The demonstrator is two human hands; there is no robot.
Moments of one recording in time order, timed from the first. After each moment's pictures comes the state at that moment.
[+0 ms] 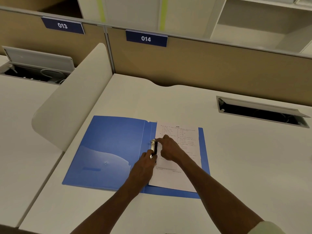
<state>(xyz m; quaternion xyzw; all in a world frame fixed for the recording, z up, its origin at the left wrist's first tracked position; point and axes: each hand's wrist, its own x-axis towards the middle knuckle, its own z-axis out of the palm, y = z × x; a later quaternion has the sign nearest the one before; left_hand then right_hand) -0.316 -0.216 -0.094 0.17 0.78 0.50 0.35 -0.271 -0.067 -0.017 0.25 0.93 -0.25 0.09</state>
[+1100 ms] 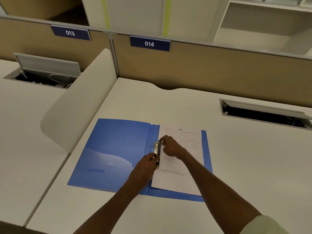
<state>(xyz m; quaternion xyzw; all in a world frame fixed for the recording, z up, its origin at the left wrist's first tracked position) -0.323 -0.224 -0.070 0.33 0.80 0.40 0.30 -0.284 -0.059 -0.007 0.32 0.86 -0.38 0.11</state>
